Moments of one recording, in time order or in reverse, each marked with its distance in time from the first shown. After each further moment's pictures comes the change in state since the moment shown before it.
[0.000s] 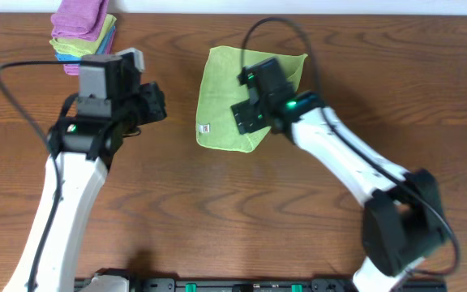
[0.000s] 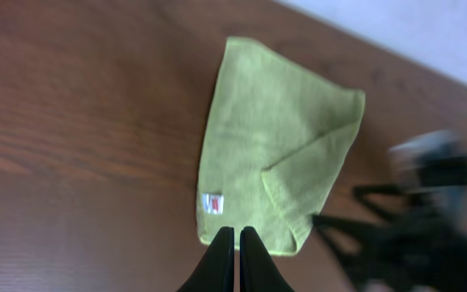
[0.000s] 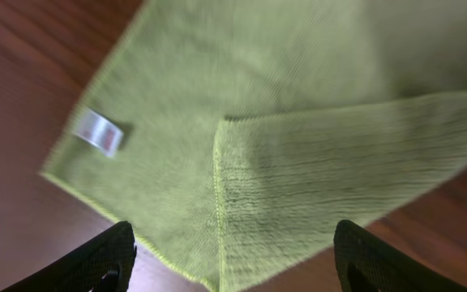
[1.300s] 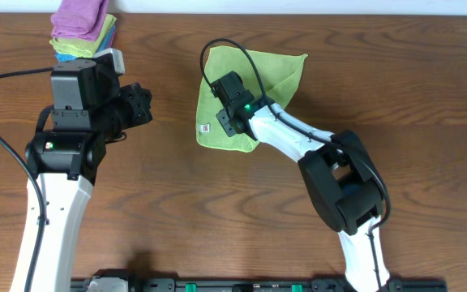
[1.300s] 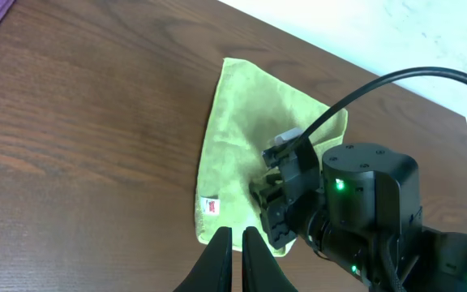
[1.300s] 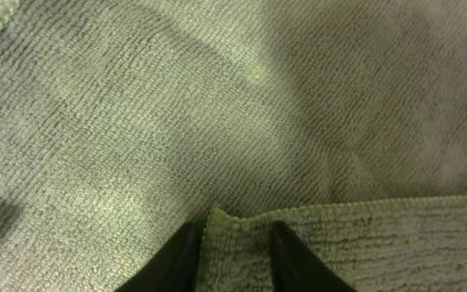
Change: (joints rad) left arm 0.064 -0.061 0.000 -0.025 0.061 -0.001; right arm 0.067 0.313 0.143 0.126 0.178 -0.097
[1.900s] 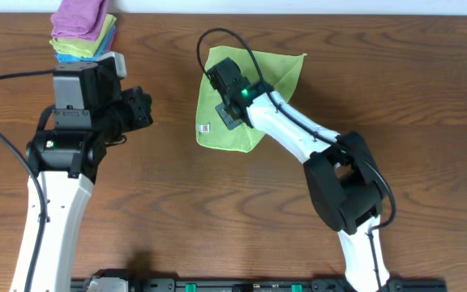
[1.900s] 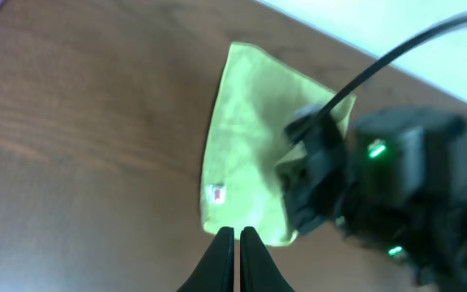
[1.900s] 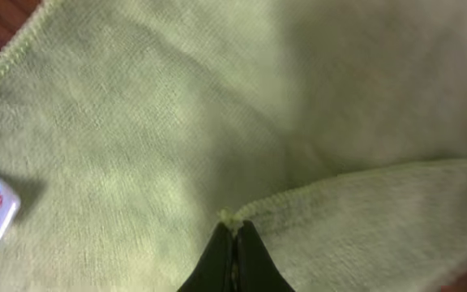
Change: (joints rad) left arm 0.000 0.015 0.000 -0.053 0.000 0.022; right arm -0.002 0.003 0.195 -0.282 0.032 0.003
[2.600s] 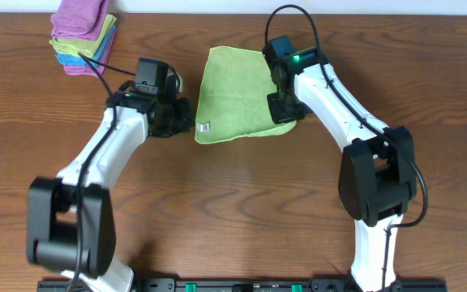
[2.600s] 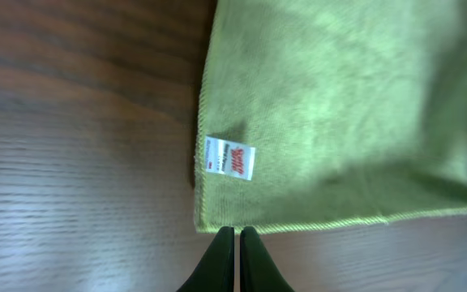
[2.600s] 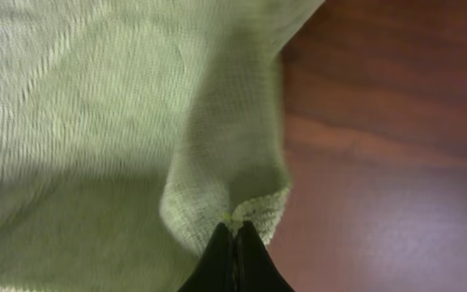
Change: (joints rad) left arm -0.158 0.514 0.000 0.129 0.037 -0.047; right arm -0.230 -0.046 0.073 -0.459 -0.082 0.189
